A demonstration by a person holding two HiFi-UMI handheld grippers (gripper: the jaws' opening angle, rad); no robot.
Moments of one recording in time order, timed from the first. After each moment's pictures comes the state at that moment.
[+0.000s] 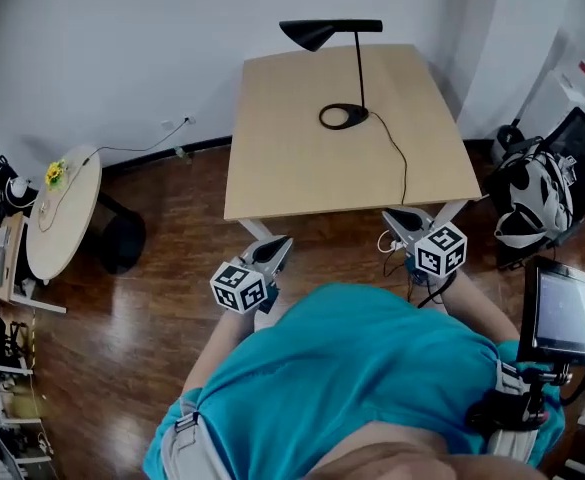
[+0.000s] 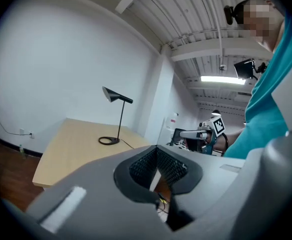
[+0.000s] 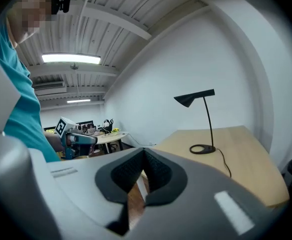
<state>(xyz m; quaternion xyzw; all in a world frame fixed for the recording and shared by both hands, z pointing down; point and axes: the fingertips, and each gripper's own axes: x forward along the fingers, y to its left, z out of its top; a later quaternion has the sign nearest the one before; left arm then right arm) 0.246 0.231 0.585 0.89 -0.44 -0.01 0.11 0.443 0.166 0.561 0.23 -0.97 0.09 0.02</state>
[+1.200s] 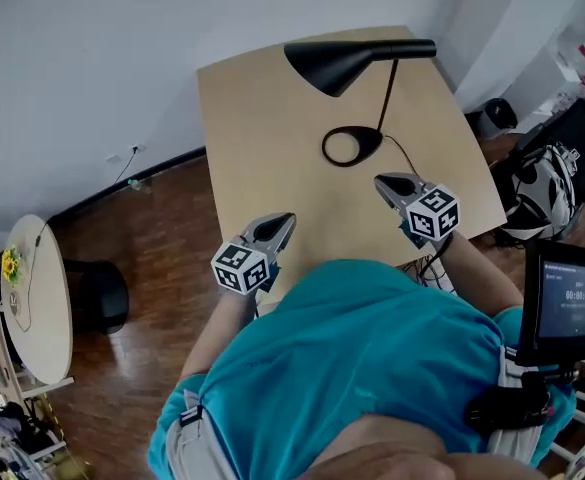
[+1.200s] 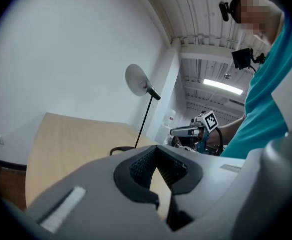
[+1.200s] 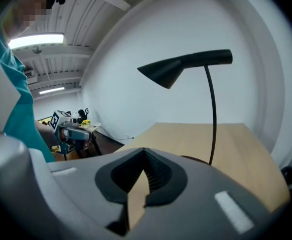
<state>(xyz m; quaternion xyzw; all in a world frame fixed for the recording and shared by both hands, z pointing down) 0.101 -0.135 0.634 0.93 -0.32 0.03 0.18 0.287 -0.174 0.623 0.34 -0.92 0.18 0.10</state>
